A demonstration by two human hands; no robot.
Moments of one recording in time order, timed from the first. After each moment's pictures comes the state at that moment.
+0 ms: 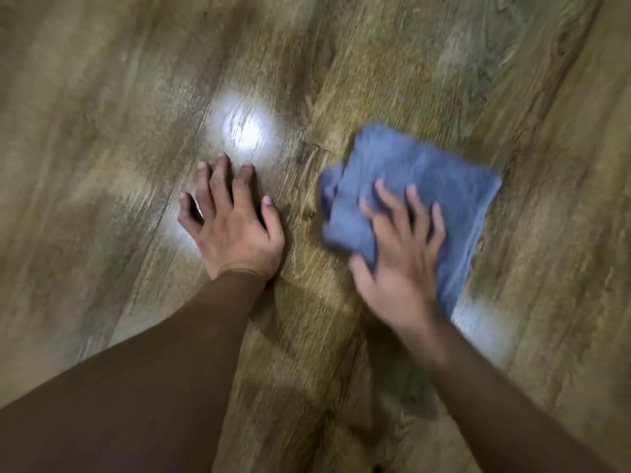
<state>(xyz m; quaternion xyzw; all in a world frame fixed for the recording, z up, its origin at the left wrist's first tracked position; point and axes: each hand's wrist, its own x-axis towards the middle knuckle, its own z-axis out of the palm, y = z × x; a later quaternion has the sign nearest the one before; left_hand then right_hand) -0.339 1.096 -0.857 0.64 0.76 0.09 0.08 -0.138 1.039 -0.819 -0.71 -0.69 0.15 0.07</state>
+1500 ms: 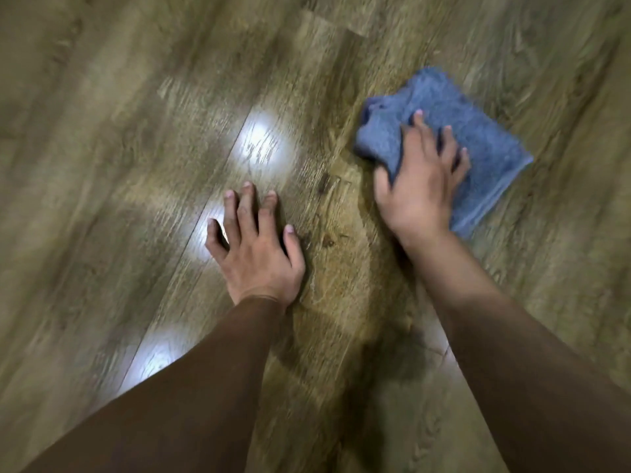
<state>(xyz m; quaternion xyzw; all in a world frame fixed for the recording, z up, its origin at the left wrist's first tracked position) -0.339 1.096 -0.853 0.64 0.76 0.05 0.09 -0.137 1.174 -0.821 -0.78 -0.61 0.11 0.07</state>
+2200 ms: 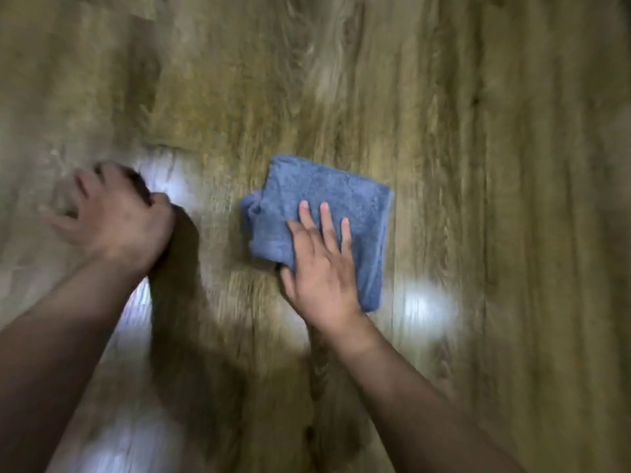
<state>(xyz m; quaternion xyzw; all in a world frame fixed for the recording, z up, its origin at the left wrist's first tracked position) -0.302 1.110 -0.841 0.66 0.74 0.07 0.09 -0.102 0.951 -0.824 -0.78 -0.62 0.10 0.02</state>
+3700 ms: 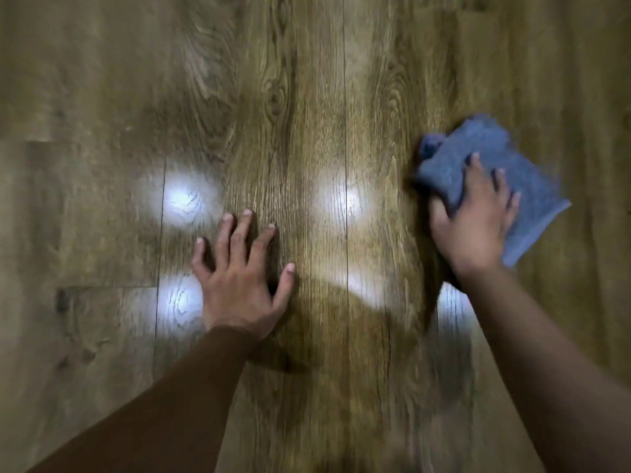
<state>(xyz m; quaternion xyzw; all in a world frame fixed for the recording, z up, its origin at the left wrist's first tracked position) -0.072 1.105 -0.862 0.85 0.51 0.07 0.09 0.237 1.035 -0.822 -0.92 -0.35 0.09 0.11</state>
